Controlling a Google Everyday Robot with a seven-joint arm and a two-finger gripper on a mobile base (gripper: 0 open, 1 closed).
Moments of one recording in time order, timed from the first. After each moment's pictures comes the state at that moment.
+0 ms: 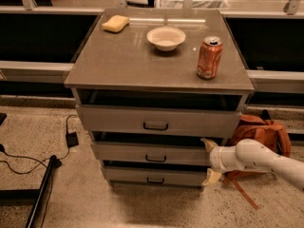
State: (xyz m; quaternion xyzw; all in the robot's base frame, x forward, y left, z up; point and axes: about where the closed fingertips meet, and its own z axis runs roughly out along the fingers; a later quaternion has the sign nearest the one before) arm 0.564 -0.223 0.446 -0.68 0.66 0.02 0.32
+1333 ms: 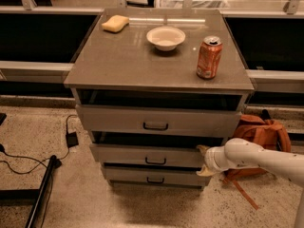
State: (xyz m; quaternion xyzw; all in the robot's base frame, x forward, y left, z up) arm 0.568 -0.218 0.419 -0.69 0.67 0.01 0.26
